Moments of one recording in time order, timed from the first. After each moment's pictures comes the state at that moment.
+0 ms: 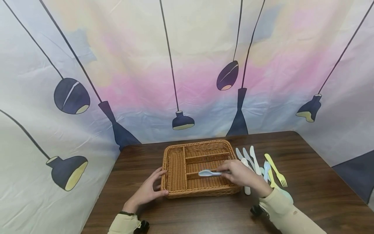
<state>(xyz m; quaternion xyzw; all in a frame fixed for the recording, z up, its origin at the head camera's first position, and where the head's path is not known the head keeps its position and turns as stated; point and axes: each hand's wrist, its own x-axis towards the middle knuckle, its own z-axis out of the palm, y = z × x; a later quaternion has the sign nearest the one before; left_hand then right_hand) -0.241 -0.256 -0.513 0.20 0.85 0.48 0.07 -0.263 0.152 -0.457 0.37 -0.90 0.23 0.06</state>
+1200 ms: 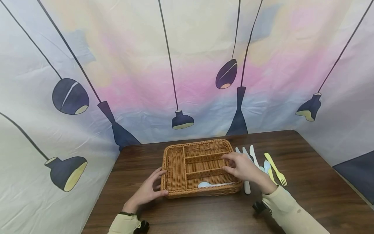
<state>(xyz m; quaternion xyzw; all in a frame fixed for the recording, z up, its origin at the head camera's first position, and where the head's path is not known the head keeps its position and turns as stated) -0.241 -0.256 -0.511 0.19 0.85 0.48 0.07 -0.268 0.163 -0.449 0.30 -0.91 0.27 0.13</state>
